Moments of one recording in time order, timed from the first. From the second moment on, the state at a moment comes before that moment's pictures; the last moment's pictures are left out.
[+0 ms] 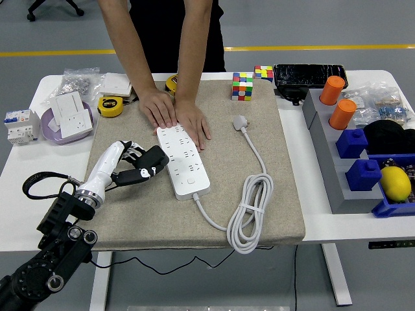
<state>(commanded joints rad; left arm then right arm) -0.20 0.10 -1.15 -1.18 1.75 0.18 -0.03 0.03 -0.08 1.46 0.18 -1.39 -0.06 -0.07</state>
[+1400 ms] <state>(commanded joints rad) -0.37 0.11 -1.07 -1.07 1.81 0.02 0.02 0.04 -0.08 1.45 0.18 -1.38 -0.06 -0.07</state>
